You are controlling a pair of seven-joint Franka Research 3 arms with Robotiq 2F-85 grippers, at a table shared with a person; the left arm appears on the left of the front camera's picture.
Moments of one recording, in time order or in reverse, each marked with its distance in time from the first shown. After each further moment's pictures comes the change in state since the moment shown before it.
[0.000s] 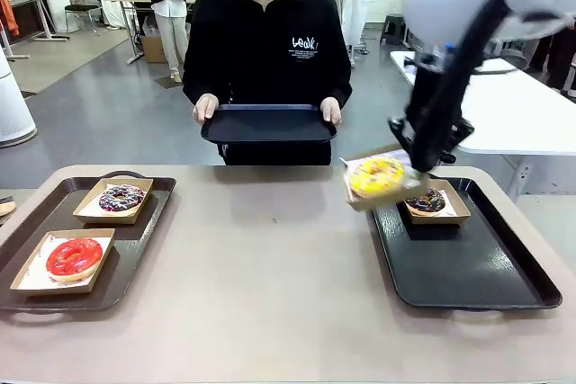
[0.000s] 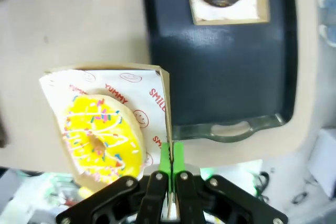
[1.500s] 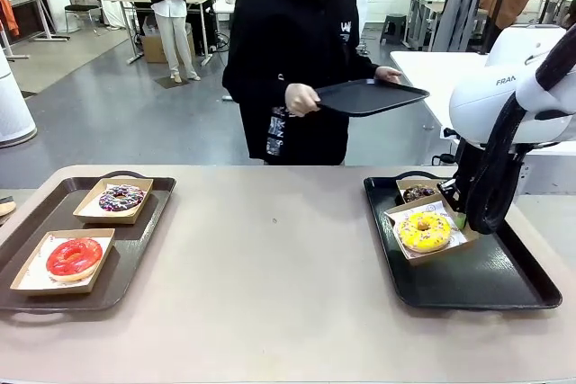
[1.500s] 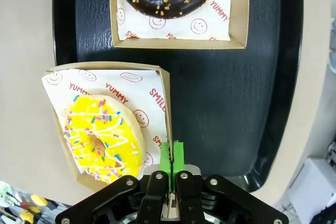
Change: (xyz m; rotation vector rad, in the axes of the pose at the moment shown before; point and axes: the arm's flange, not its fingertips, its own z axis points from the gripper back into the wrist) left arm 0.000 0.000 0.000 0.000 0.000 0.000; right arm 0.040 -0.097 -0.126 0.018 0.008 0.146
